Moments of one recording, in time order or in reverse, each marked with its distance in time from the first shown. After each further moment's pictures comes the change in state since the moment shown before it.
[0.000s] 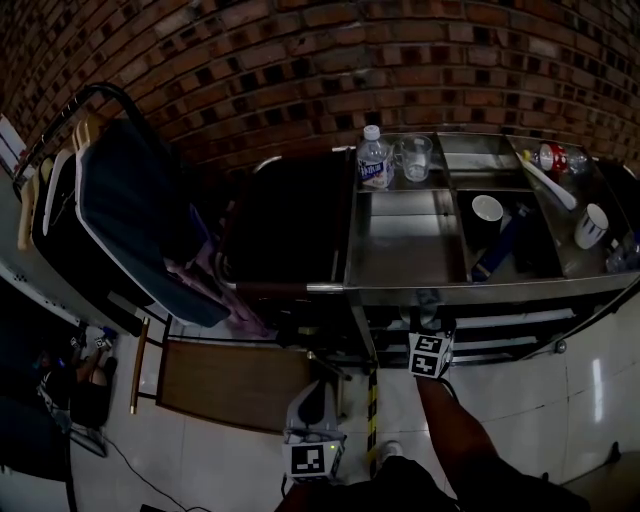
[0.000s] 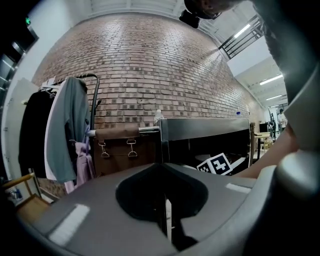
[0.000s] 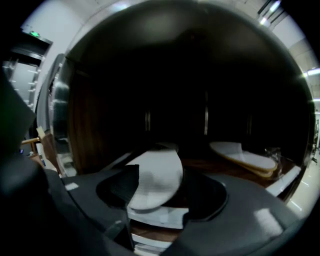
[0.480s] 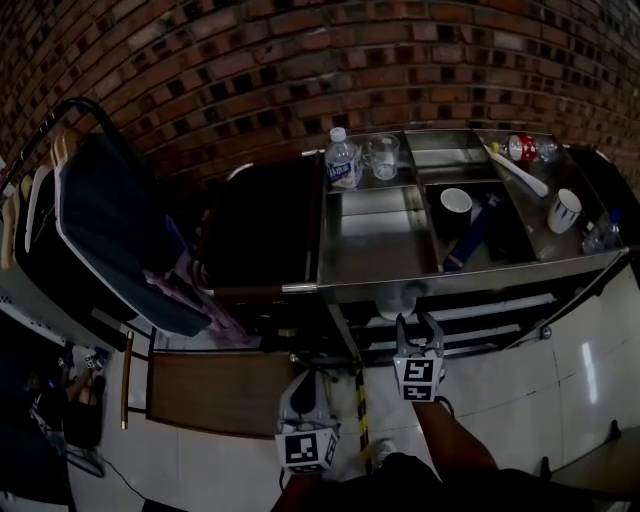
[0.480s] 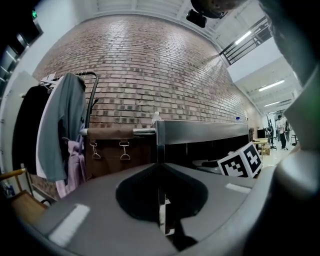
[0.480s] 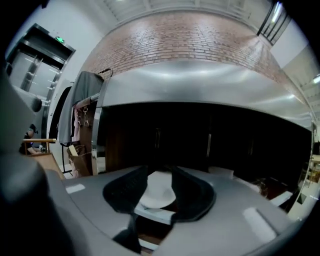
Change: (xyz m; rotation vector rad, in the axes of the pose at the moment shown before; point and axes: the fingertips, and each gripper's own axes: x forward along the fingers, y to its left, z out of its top) left arm 0.021 -0.011 0.007 -0.047 -0.045 -0.034; right arm -0.087 0.011 0.051 -0.096 -0.171 0.075
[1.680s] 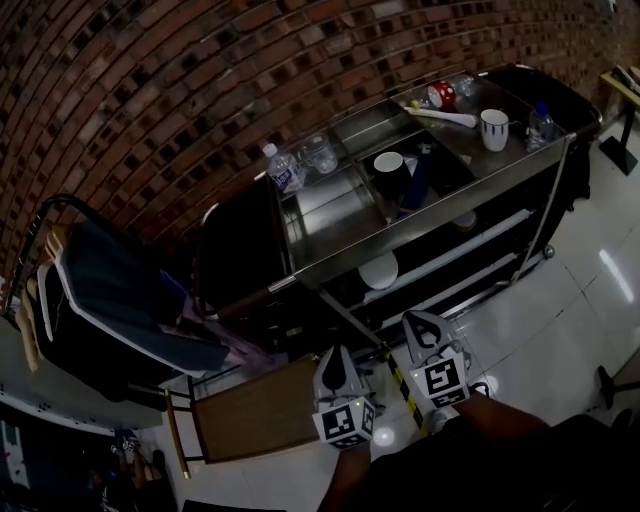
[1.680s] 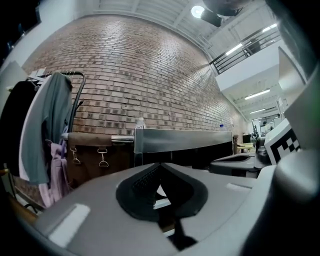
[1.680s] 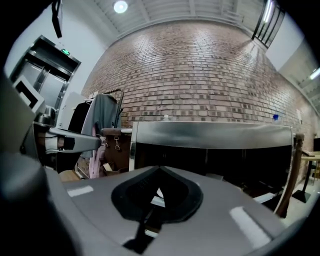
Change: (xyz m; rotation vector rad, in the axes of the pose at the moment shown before) left arm -0.009 -0.045 0.011 0.019 -0.043 -0.153; right arm -0.141 0.032 0.047 0.012 -0.087 0.046
